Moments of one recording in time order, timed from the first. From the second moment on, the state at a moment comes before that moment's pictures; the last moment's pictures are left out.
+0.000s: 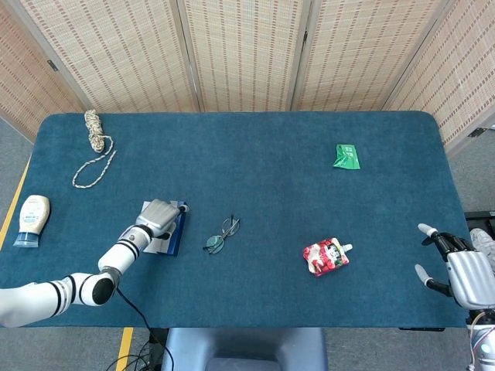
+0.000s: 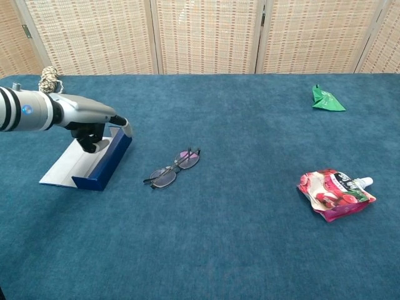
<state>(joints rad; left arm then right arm) -1.04 -1.41 -0.01 -1.39 0.72 0.61 0.55 0.07 -1.08 0.04 -1.60 -1.56 1.51 0.10</state>
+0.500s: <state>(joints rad) -1.14 -1.37 0.14 -1.42 0.36 0.70 0.75 0.07 -1.09 0.04 -1.60 -1.57 1.51 0.10</state>
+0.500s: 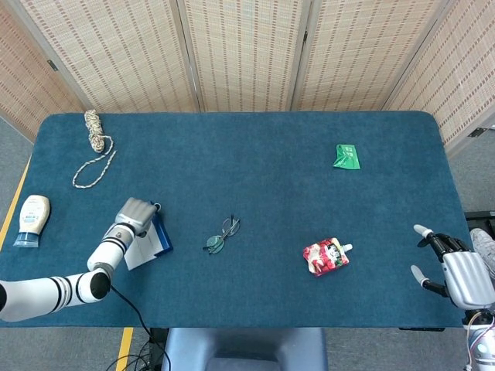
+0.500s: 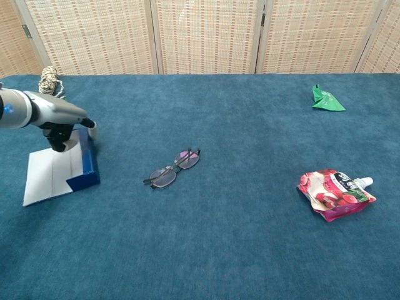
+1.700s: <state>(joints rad) -1.06 -1.11 0.27 -1.82 0.45 0.80 0.68 0.07 -1.10 0.04 -1.58 -1.58 1.52 0.11</state>
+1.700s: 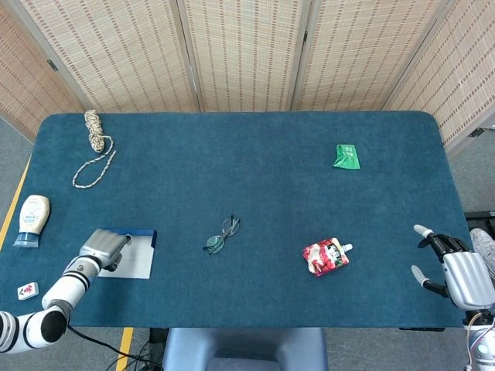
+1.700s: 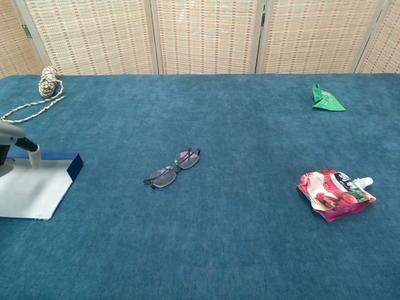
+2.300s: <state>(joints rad) -1.08 -1.27 0.17 -1.63 0.40 0.80 0.63 0.06 -1.09 0.03 -1.57 -1.58 1.53 0.13</state>
